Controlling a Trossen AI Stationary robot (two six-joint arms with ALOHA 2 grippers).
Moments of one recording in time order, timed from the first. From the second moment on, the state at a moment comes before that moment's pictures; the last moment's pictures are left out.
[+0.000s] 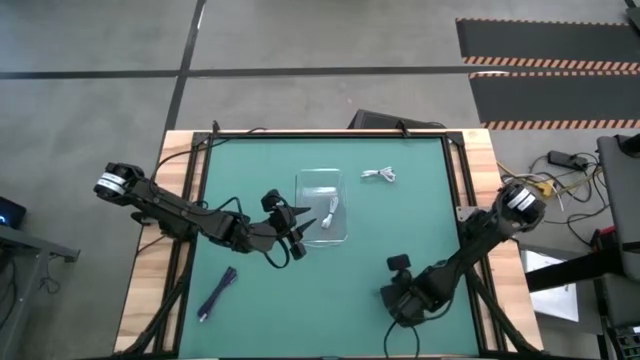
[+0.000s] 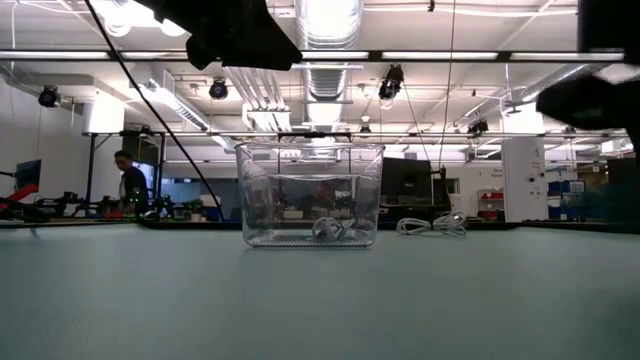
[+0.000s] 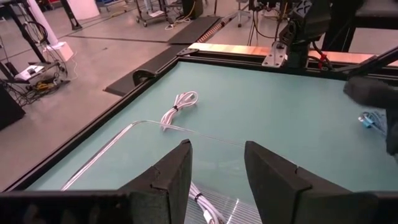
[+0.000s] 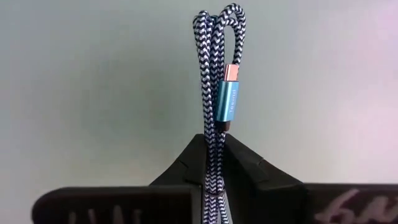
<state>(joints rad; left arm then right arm) -0.33 1.39 0.85 0.15 -0.80 -0.23 0.73 1.73 1.03 -0.69 0.22 0.47</state>
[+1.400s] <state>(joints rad) -0.33 1.39 0.85 0.42 -0.76 -0.23 0.26 1.27 0.53 0.81 0.04 -0.32</state>
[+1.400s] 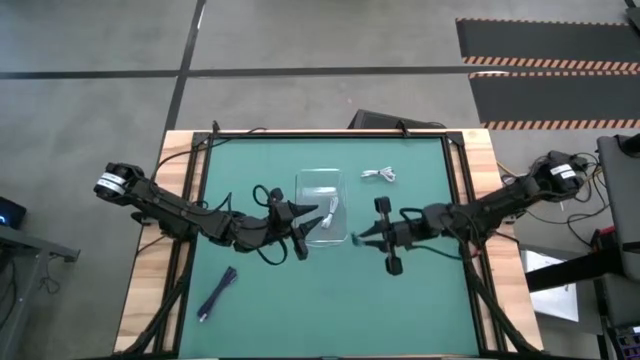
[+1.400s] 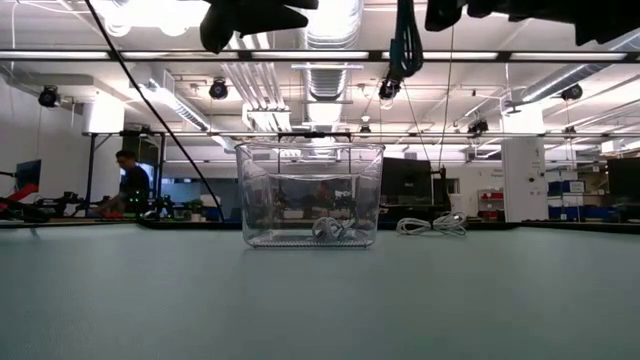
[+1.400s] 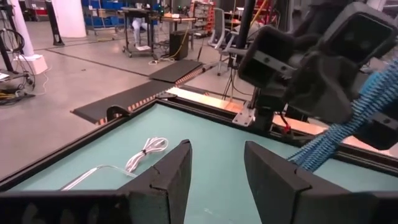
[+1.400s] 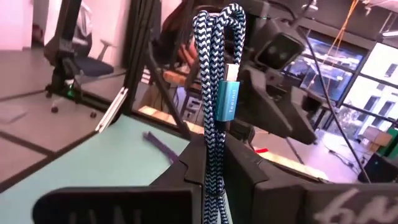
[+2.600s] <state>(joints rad) -0.31 1.65 0.86 1.00 -0.54 -0.04 0.22 1.26 0.53 0.93 0.03 -0.16</state>
